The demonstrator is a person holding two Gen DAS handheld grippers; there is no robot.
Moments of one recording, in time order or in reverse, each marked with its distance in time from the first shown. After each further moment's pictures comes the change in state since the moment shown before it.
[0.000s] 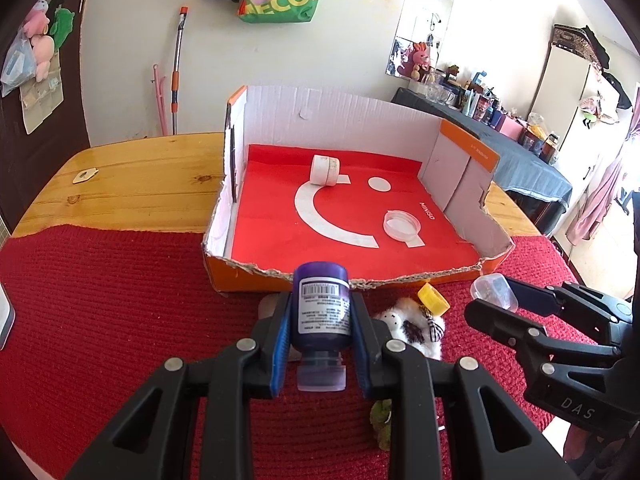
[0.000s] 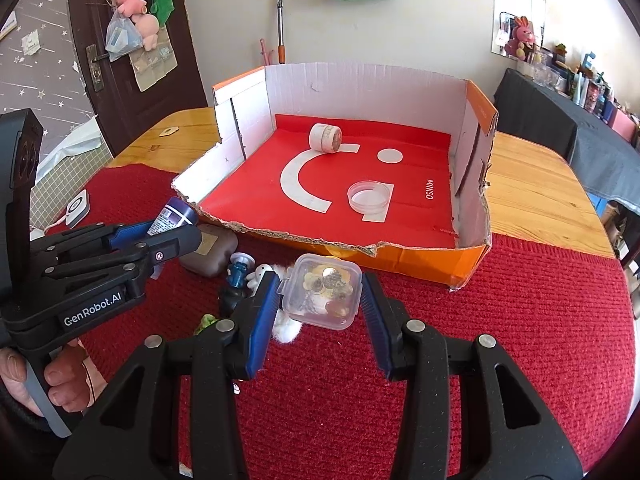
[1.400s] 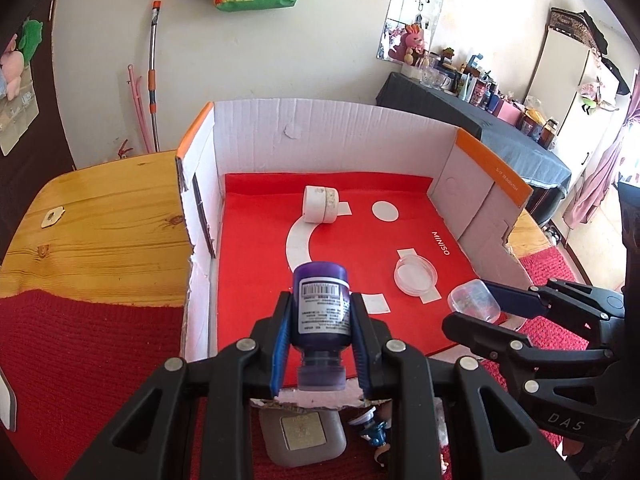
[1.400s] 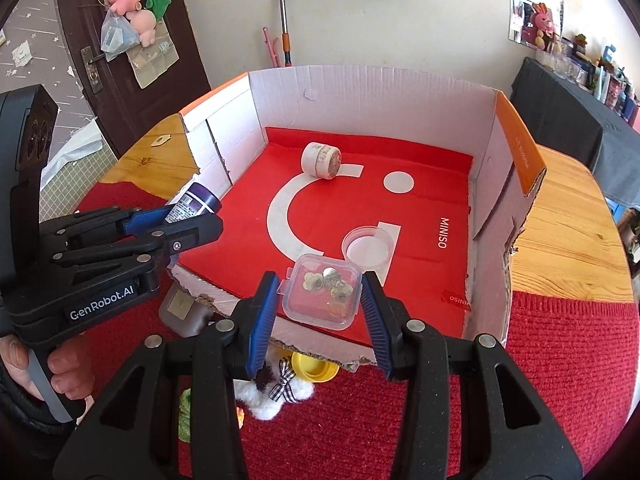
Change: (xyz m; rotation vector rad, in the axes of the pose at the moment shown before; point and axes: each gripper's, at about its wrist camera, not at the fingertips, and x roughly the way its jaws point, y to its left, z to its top) left arm 0.052 0.002 0.068 0.054 0.079 -0.026; right arm 0.044 -0.021 0.058 0.006 0.076 0.062
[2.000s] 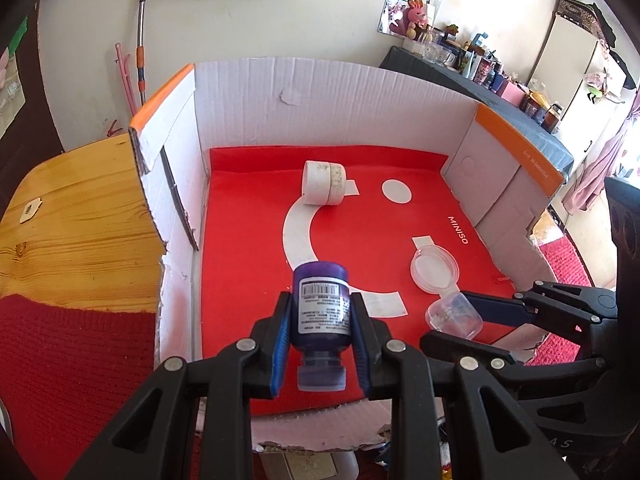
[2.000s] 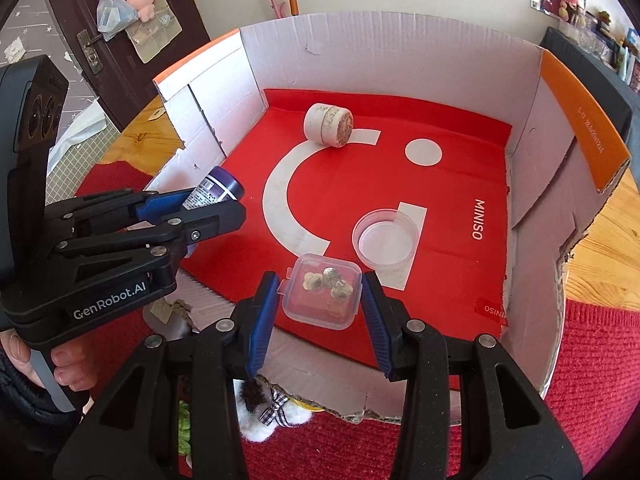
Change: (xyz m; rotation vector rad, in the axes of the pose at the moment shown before) left arm 0.038 0.007 0.006 -0.001 0.102 -0.020; right arm 0.043 -0.008 0.008 0.007 0.139 0.069
